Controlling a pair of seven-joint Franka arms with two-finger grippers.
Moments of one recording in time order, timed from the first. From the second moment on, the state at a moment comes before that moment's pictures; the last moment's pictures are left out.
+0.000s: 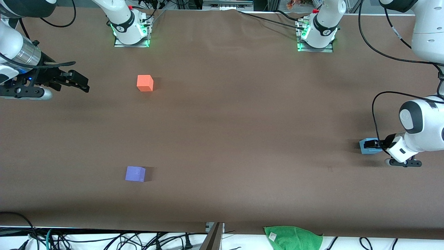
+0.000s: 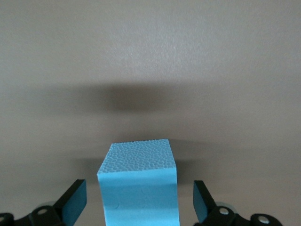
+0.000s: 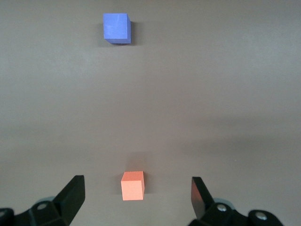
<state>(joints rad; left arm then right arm) 0.30 0.69 -0.04 -1.63 0.04 2.18 0.27 0.09 0.01 0.01 -1.67 0.02 1.65 0.15</state>
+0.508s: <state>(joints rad) 0.31 0.70 -0.04 -1.62 0.04 2.16 0.28 0.09 0.01 0.01 -1.67 0.02 1.65 0.15</state>
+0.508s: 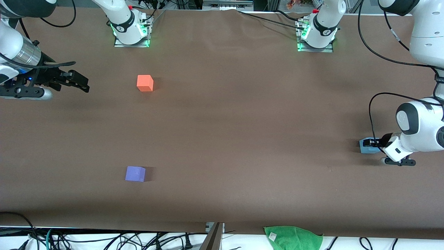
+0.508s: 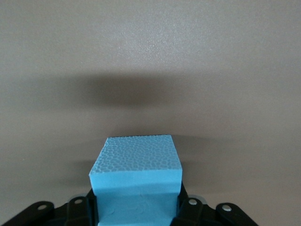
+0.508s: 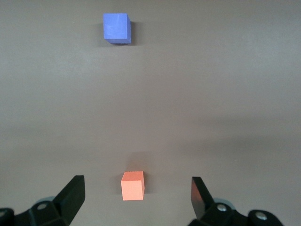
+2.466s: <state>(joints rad) -0.60 0.78 -0.12 -1.41 -0.11 2.10 -0.63 0.07 0.06 0.00 -1.67 0.02 1.72 0.15</state>
